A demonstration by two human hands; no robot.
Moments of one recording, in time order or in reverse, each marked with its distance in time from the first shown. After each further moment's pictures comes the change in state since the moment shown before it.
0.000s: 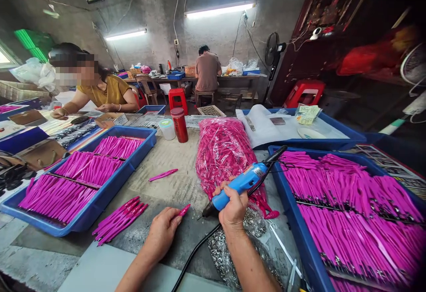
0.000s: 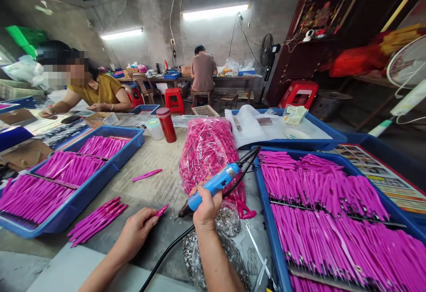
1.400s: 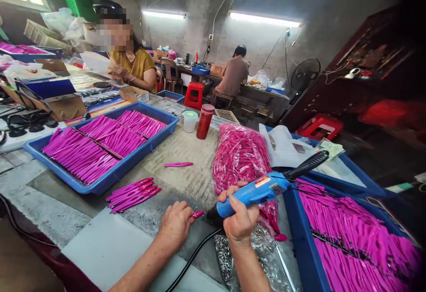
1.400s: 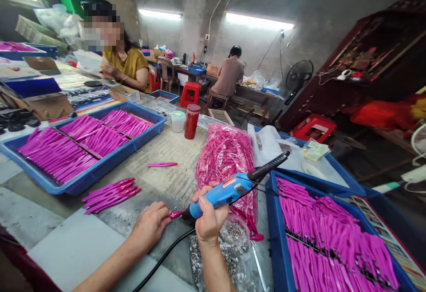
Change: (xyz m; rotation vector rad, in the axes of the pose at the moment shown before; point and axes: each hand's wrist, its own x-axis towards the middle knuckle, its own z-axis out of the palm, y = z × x) left_hand -0.011 0.004 0.017 0.284 -0.104 -0.051; right_hand -0.029 0.001 0.016 -0.245 -0.384 -0.189
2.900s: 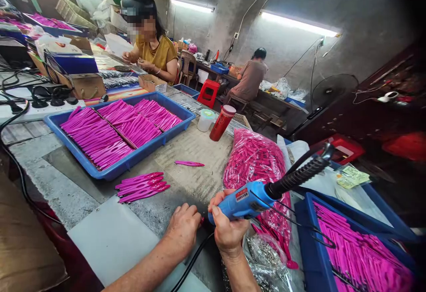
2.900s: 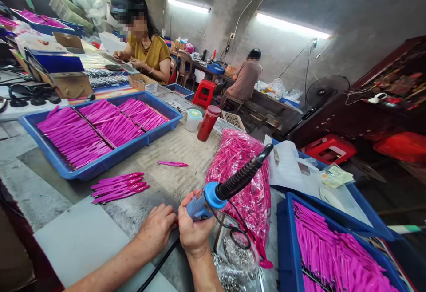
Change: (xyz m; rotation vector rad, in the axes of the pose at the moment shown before) left_hand -0.002 0.007 0.004 -0.035 -0.013 0.016; right_hand -0.018 0.025 0.026 -0.223 -0.254 -0.058
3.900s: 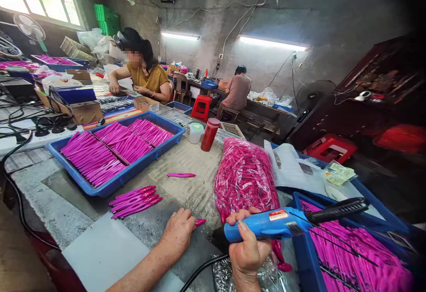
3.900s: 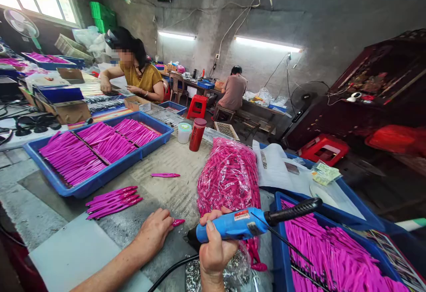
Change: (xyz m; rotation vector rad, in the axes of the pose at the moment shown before) left_hand 0.012 0.000 0.000 0.089 0.084 0.041; right_hand 0.002 -0.022 -0.047 0.160 0.324 -0.024
